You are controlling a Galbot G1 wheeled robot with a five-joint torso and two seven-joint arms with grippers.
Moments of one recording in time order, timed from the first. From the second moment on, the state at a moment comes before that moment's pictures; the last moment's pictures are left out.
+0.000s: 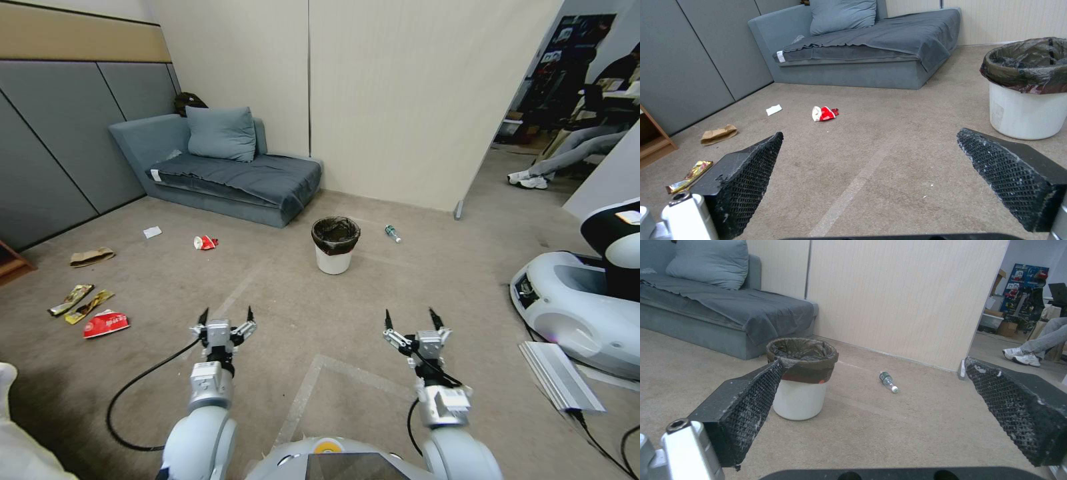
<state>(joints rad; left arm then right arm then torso) 1.78 -1.47 -0.45 -2.49 0.14 0.41 -0.33 -1.91 1.61 0.46 2.44 -0.26 0.03 0.07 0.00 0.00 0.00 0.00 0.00</state>
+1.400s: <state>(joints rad) 1.77 -1.46 -0.45 -2.47 0.14 0.38 -0.32 -1.90 1.61 0.46 2.40 -0.23 0.13 0.07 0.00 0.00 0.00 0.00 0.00</state>
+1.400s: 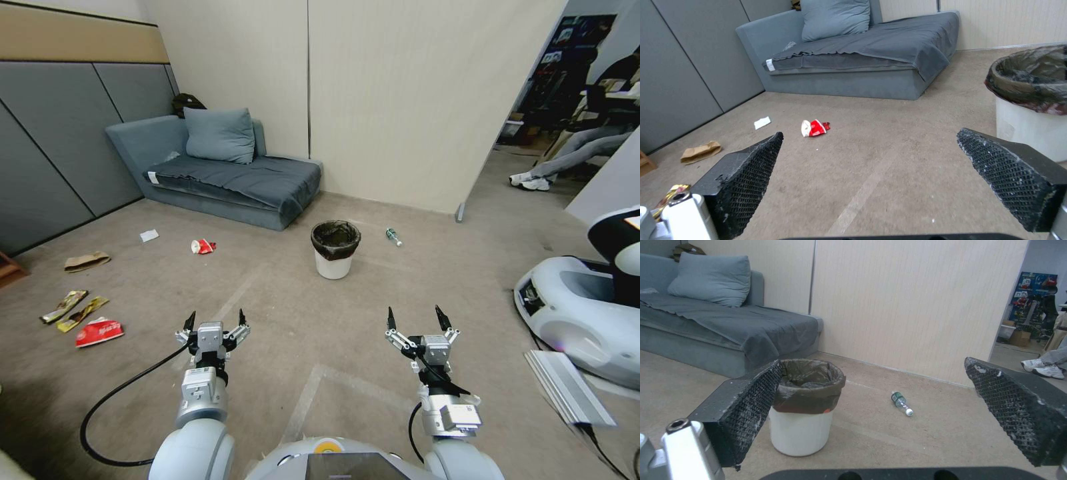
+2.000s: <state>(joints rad) 1.77 -1.46 -0.44 -2.46 0.15 0.38 -0.32 -1.90 1.61 0.46 2.39 -0.23 0.13 0.07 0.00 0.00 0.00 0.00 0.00</state>
